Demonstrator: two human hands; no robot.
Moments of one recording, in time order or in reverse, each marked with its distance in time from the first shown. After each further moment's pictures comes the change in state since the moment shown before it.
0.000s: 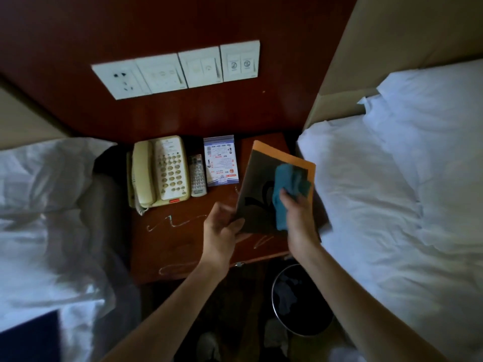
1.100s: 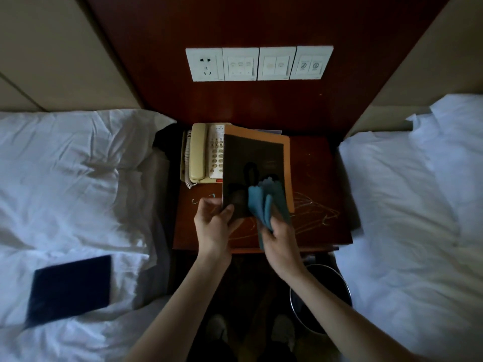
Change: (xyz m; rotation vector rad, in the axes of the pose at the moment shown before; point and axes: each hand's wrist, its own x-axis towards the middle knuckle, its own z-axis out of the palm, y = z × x) left_hand -0.060 0.035 -0.090 -0.302 0.350 0.031; right_hand -0.106 0.052 0.071 -0.588 -0.420 -0.520
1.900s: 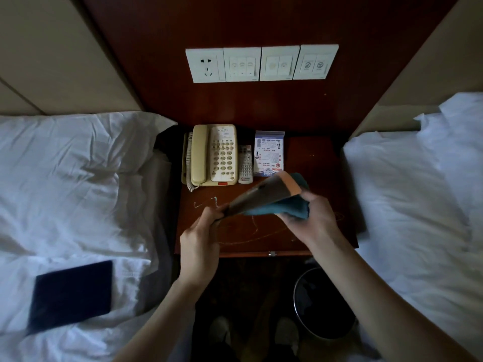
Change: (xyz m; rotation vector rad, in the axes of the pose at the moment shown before) left_hand 0.012 0.001 -0.048 1.010 -0.104 0.799; right_hand 0.064 -0.013 -0.049 1.268 0.202 0.710
